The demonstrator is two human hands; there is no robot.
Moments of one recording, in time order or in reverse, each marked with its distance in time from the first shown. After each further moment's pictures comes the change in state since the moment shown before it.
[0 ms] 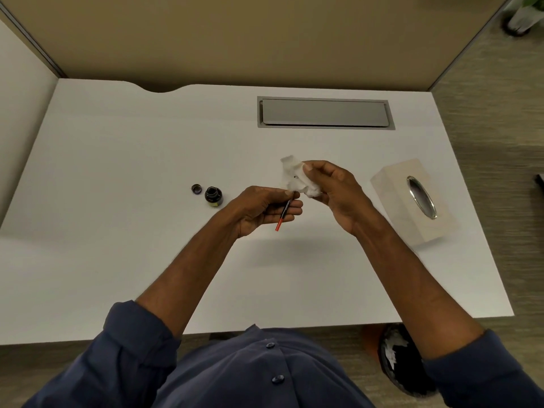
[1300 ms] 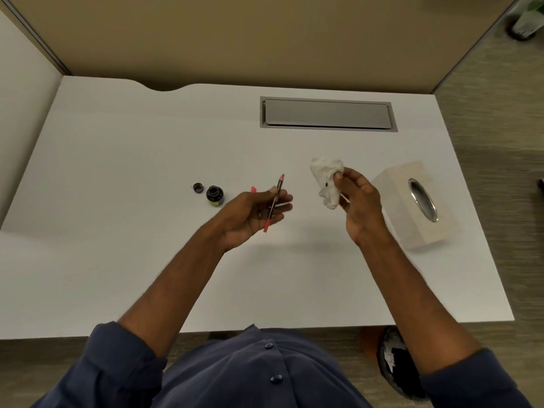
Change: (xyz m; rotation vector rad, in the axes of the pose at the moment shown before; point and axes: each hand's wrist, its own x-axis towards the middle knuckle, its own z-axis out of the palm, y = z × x) left_hand -0.017 -0.015 -0.017 -0.216 -0.055 0.051; right_hand -0.001 0.029 -0.024 0.303 0.293 -0.047
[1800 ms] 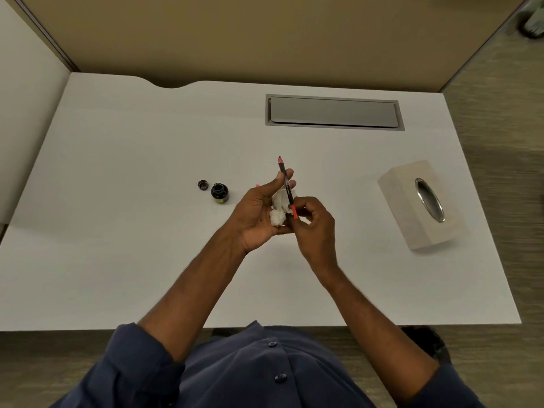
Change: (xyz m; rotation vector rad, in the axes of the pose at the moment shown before) left_hand 0.002 -0.007 0.019 -0.302 -0.049 0.008; right_hand -0.056 0.069 0.048 -0.550 -0.090 -0.463
